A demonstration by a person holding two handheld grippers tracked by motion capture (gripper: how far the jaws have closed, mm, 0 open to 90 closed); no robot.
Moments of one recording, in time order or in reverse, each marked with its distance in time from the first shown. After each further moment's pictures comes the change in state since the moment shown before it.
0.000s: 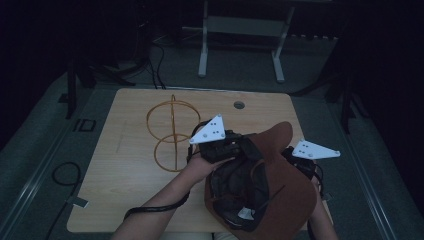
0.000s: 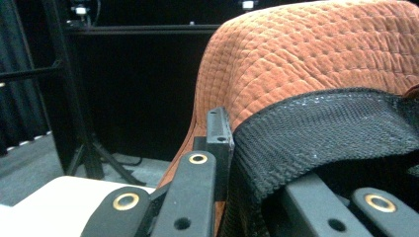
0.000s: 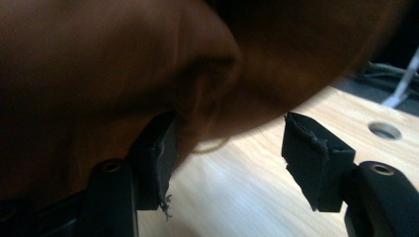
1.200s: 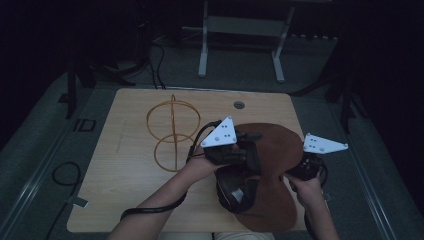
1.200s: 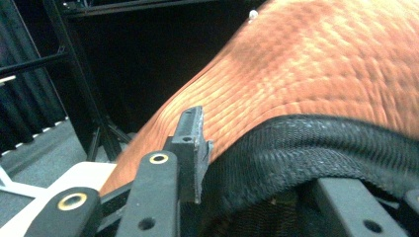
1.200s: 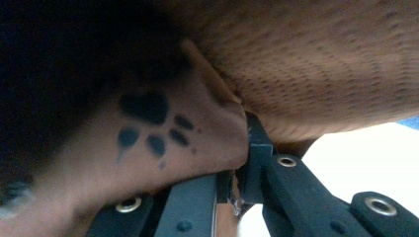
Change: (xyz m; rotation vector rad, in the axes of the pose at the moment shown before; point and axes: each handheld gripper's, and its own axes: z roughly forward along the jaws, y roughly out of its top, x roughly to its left) left arm -0.010 0.016 0.004 0.134 0.036 0.094; right arm -0.015 0.009 -0.008 -0.108 0.193 0.028
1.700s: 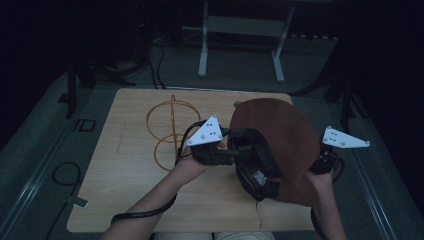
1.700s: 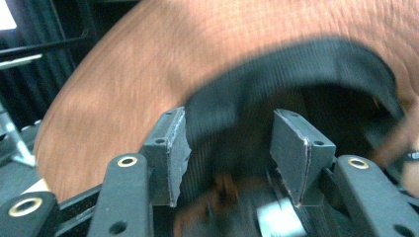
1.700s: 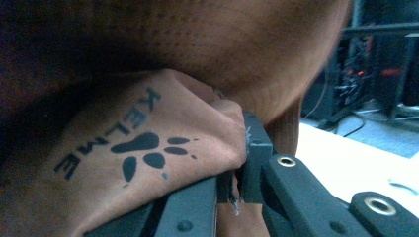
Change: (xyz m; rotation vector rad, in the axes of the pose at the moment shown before) left arm 0.005 -0.012 -0.031 0.035 0.077 -0.082; right arm -0.011 0.020 -0.027 -0.110 -0.085 0.024
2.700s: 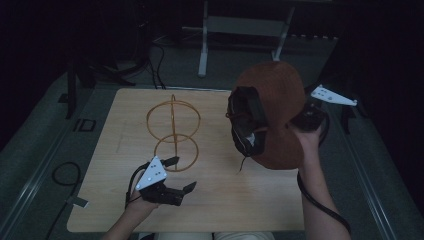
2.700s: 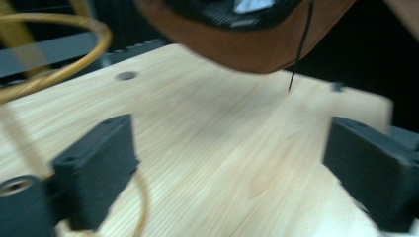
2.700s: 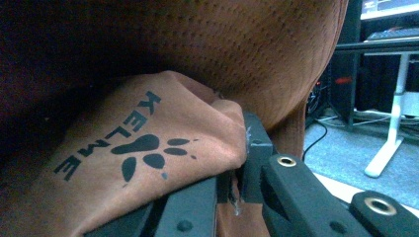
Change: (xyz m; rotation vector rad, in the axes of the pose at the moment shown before) left arm -0.024 -0.126 -0.110 0.152 0.334 -0.125; right arm -0.045 0.055 0.064 -0.041 -0.134 0.051
